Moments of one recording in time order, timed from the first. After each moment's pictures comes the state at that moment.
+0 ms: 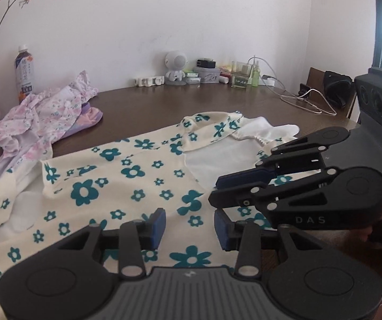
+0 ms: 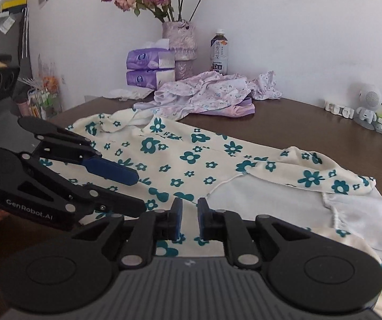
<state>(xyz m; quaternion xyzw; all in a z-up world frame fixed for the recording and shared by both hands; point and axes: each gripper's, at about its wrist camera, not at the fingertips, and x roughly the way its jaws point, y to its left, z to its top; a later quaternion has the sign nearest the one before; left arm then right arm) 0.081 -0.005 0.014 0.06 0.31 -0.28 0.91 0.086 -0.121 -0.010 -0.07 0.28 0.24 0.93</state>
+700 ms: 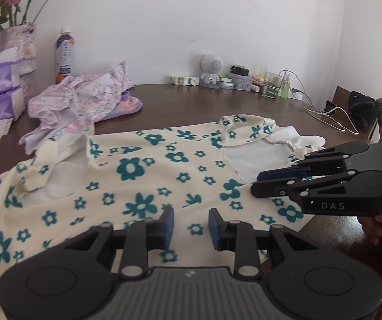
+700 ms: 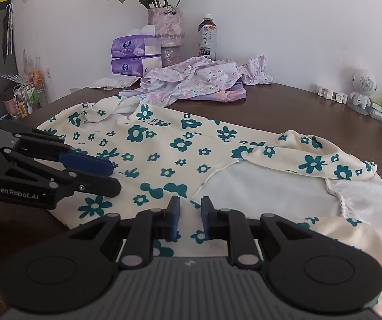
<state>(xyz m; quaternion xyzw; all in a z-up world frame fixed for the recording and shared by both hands) 0.070 0.040 0.011 0.01 0.31 -0.23 0.92 0.093 -0.122 -0.021 -0.06 0.31 0.21 0.93</state>
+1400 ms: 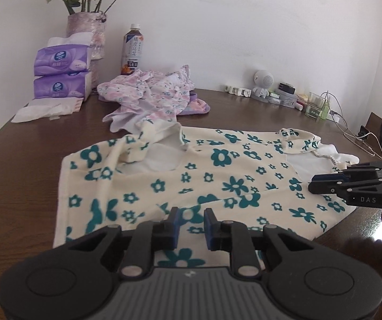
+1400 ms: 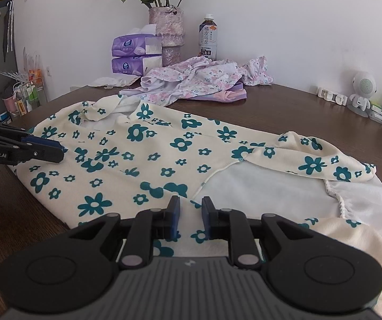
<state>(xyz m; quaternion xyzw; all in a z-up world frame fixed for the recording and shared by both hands) 0.044 0.128 0.013 -0.03 0.31 -0.15 0.94 0.093 -0.121 -0.021 -0.07 0.30 0.21 0.93</state>
